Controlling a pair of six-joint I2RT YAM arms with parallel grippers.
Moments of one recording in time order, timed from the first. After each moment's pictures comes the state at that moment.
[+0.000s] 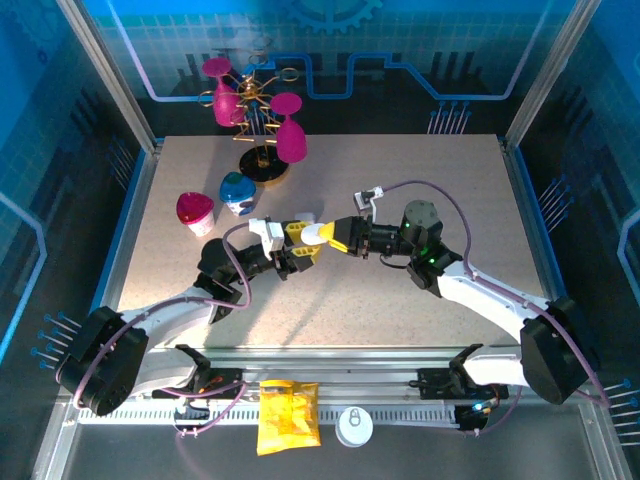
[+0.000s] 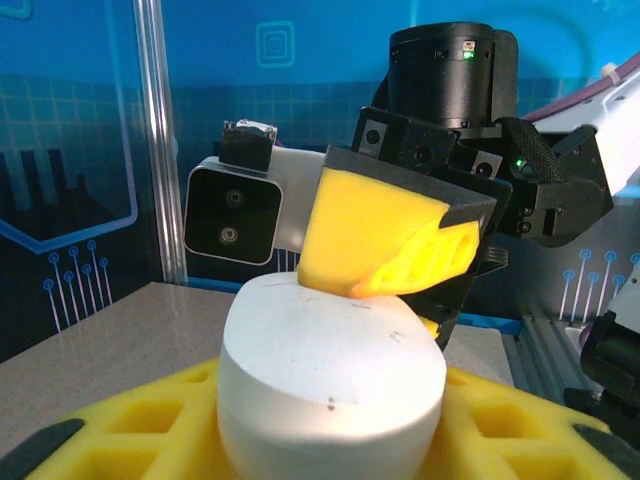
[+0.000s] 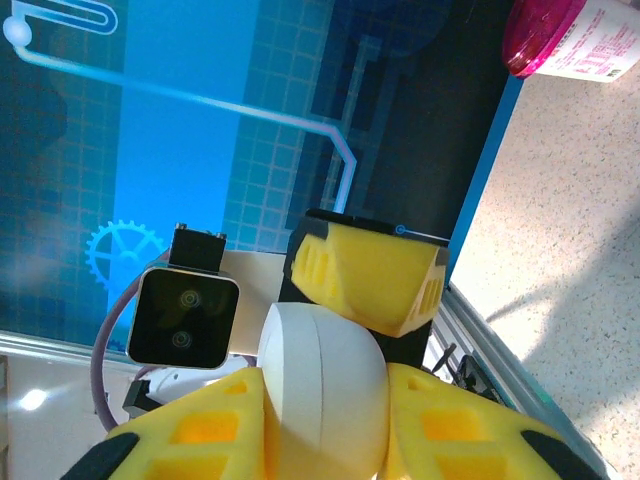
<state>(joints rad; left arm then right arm) -0.50 1.22 0.42 1.06 0.69 -0.16 0.57 1.28 0.73 0.54 -0.83 1.30</state>
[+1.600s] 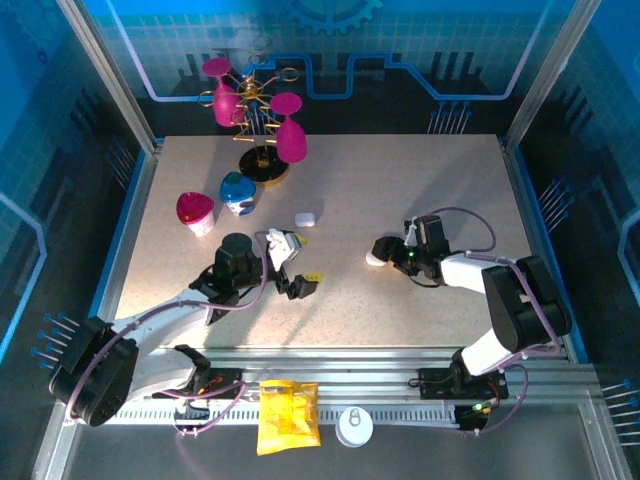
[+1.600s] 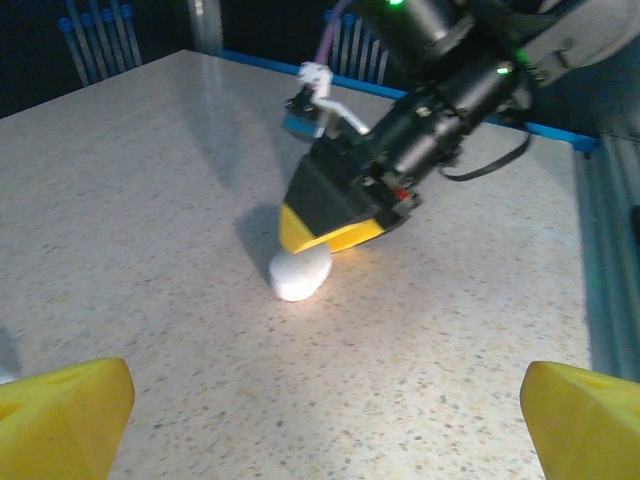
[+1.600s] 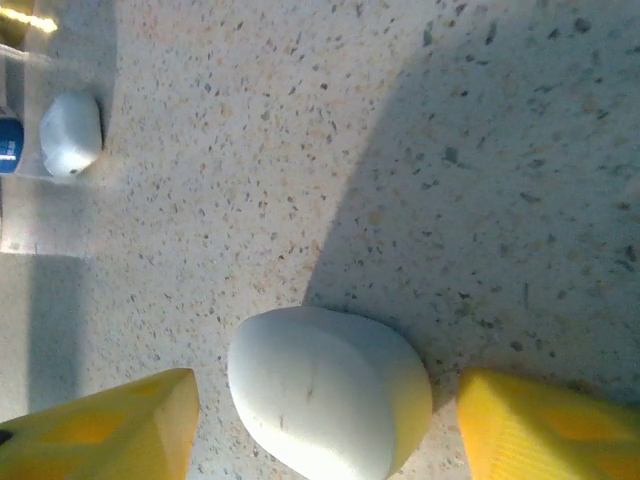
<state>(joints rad) -0.50 1.16 0.44 0.43 0.54 0.09 0.24 1.55 0.60 0.10 -0.38 0.70</state>
